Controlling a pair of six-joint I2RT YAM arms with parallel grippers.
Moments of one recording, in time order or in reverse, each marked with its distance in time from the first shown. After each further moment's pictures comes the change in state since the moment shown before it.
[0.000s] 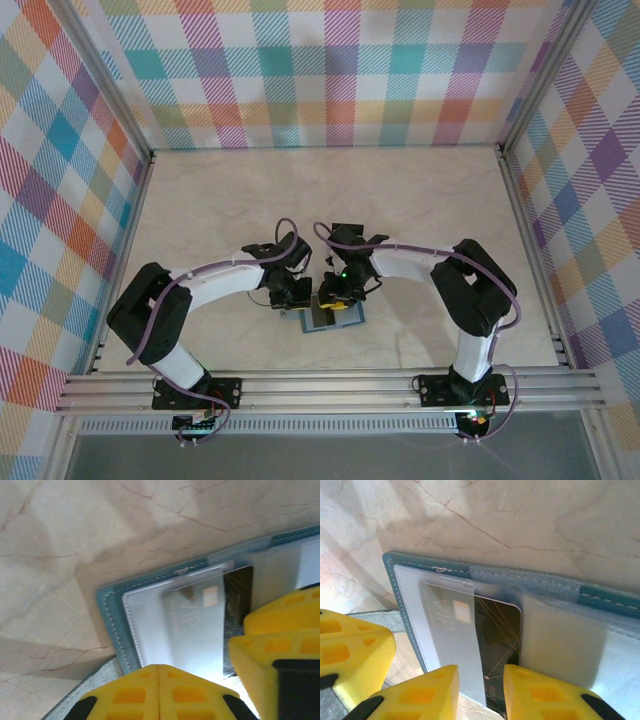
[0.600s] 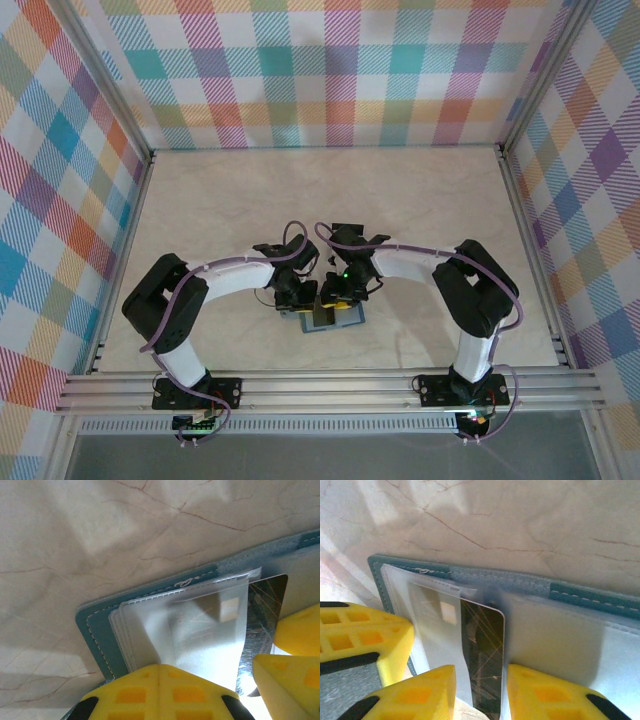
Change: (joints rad) left arm -0.016 0.094 0.030 0.003 -0.006 0.013; right arm 0.000 -0.007 -0.011 -0.013 0.039 -0.003
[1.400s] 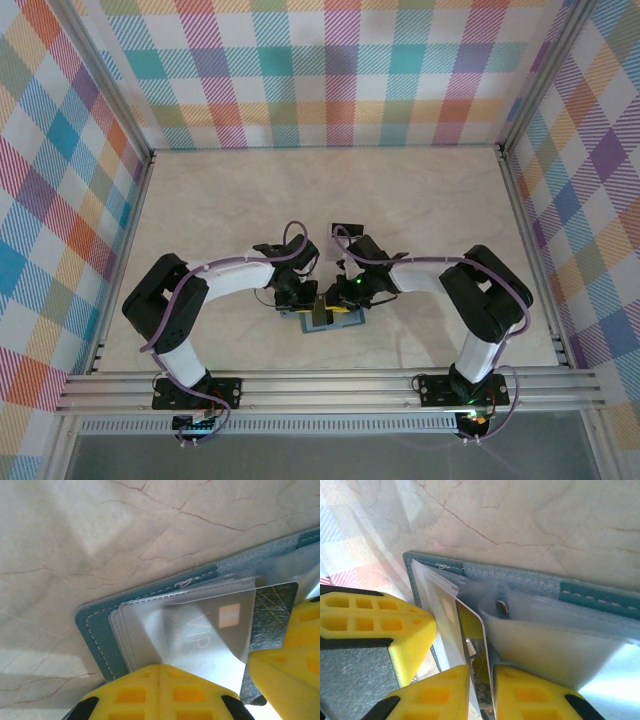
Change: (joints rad) left arm 0.000 0.002 0.000 0.001 -0.001 0.003; right arm -0.063 -0.082 -0.276 0.435 -0.209 0.110
